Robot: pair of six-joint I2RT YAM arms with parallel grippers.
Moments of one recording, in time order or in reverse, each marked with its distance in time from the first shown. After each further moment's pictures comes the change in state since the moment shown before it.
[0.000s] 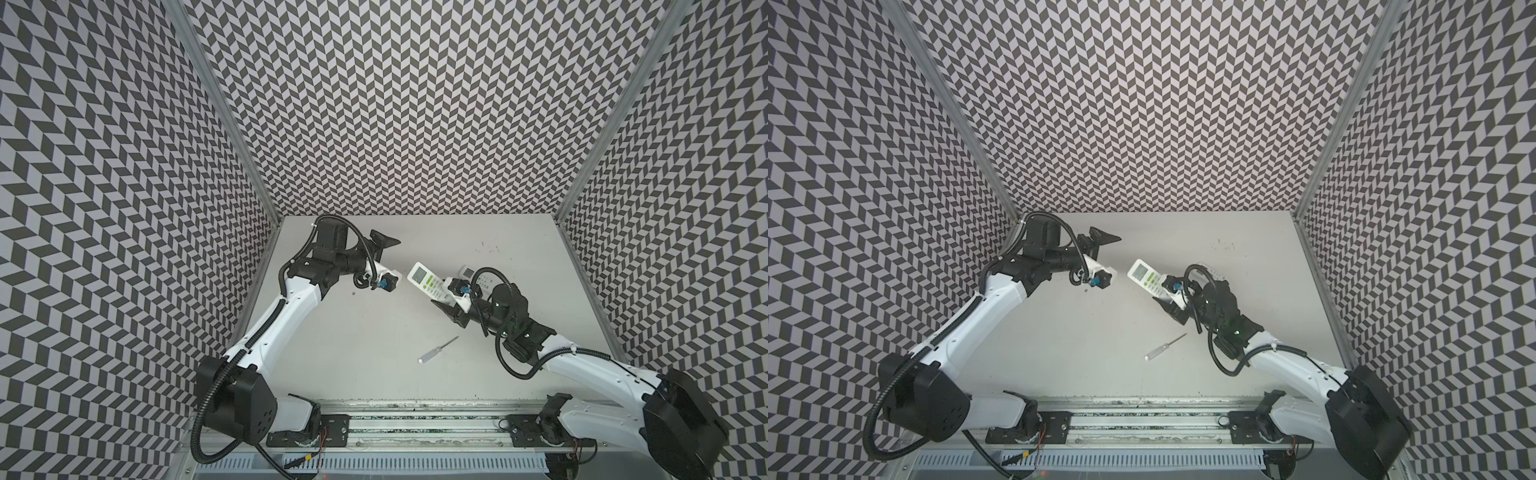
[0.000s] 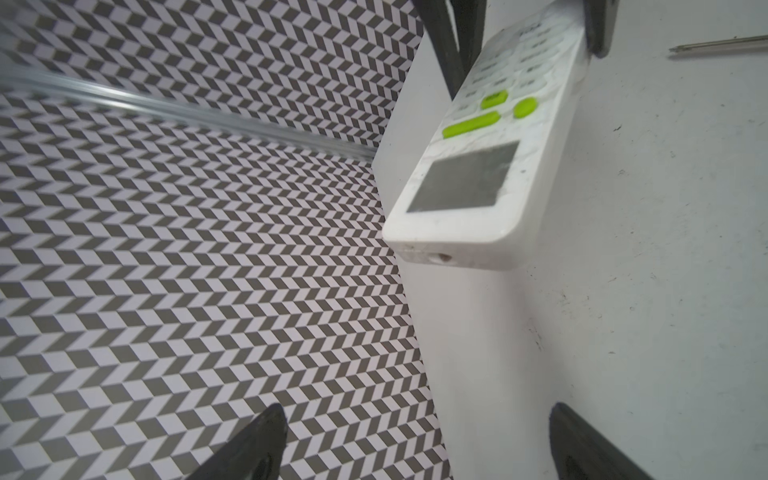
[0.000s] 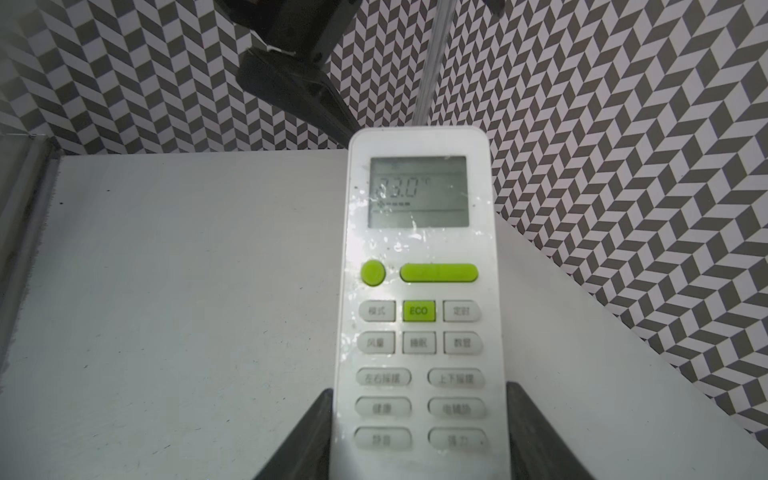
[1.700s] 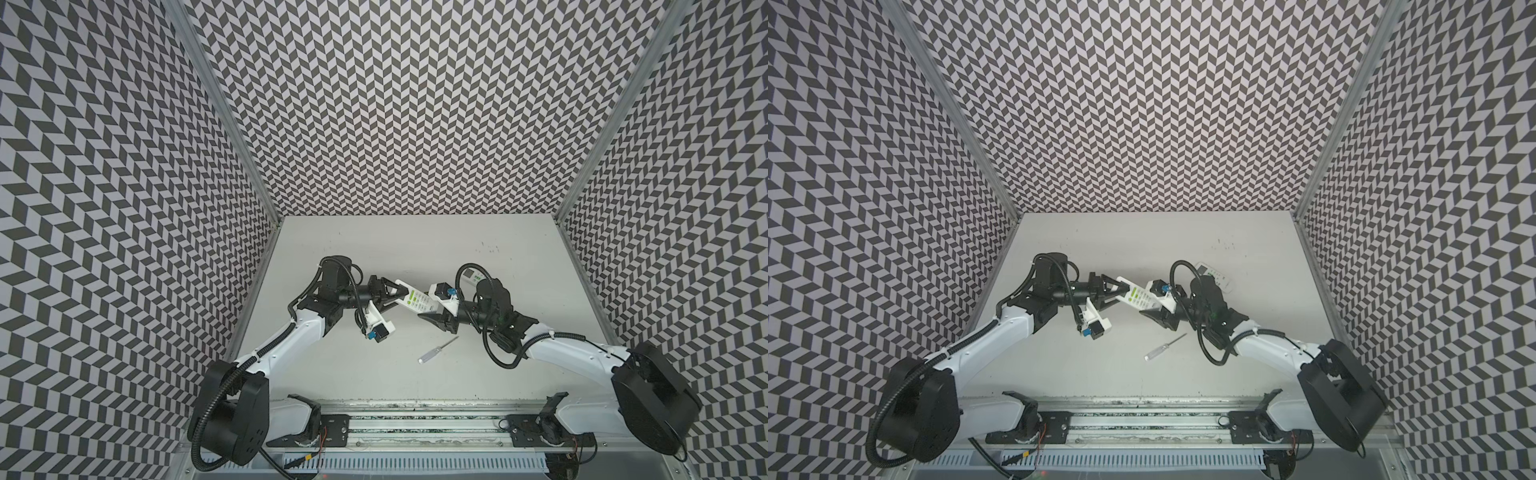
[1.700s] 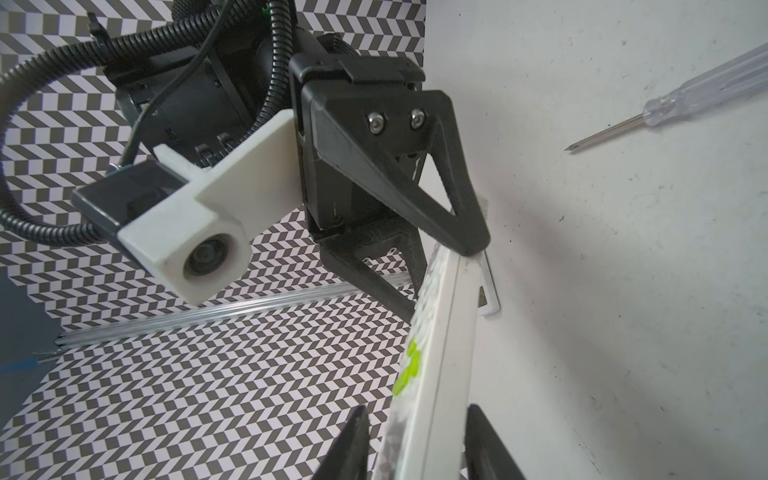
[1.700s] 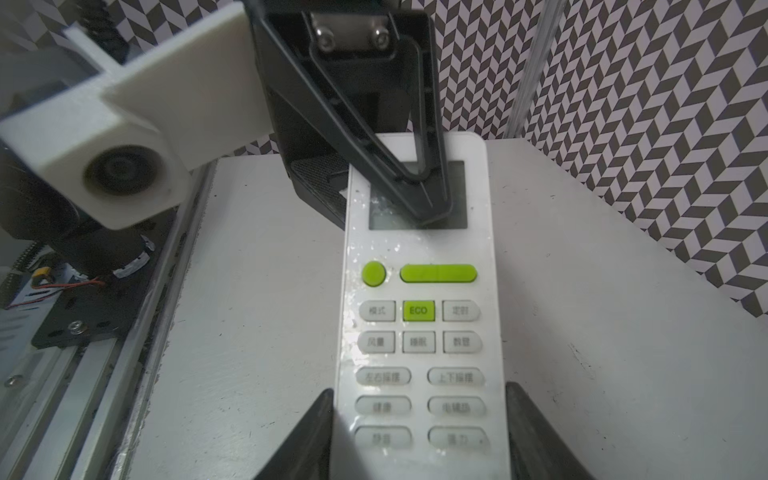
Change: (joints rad) left arm -0.034 -0.090 -0.439 0.425 0.279 0.271; right arm 0.007 0.184 0.071 -0.001 -0.257 0.054
